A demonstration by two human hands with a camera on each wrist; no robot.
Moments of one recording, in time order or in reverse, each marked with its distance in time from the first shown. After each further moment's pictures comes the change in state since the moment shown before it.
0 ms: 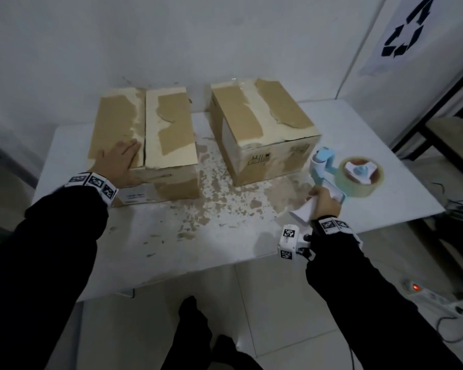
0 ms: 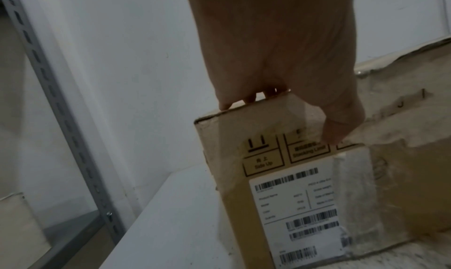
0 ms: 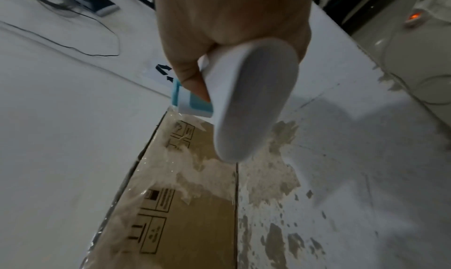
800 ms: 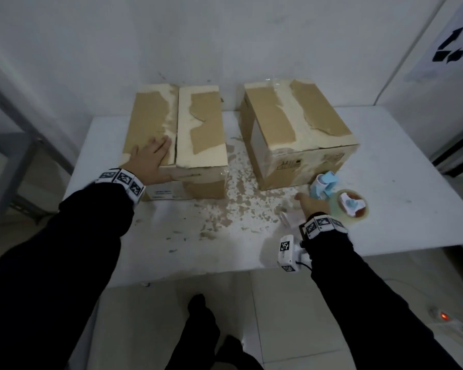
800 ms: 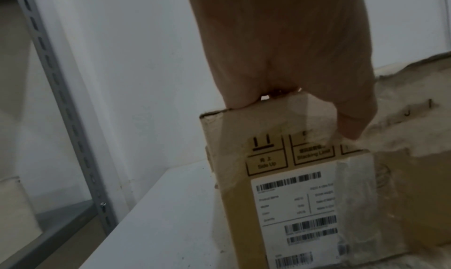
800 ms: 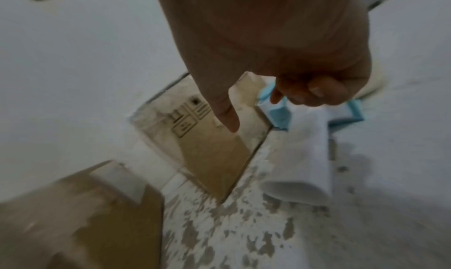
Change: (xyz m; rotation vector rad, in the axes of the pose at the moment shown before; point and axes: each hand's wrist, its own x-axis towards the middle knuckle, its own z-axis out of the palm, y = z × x) left_hand -0.010 0.000 -0.004 -0.074 -0.084 0.040; right_hand -0.004 0.013 0.078 -0.767 -0.215 -0.057
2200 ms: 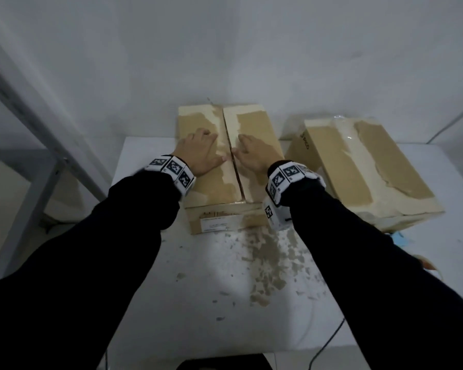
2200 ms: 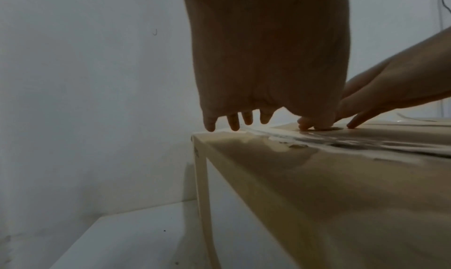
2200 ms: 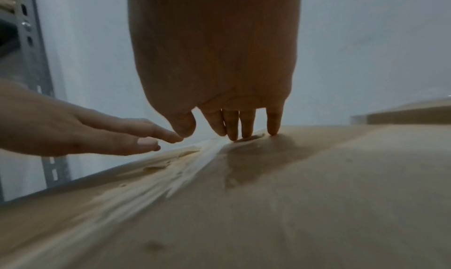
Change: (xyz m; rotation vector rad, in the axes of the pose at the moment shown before) left_hand 0.112 -0.068 -0.074 -0.132 0.138 0.037; right_hand -0.069 -0.306 0.164 -0.814 -0.278 -0.979
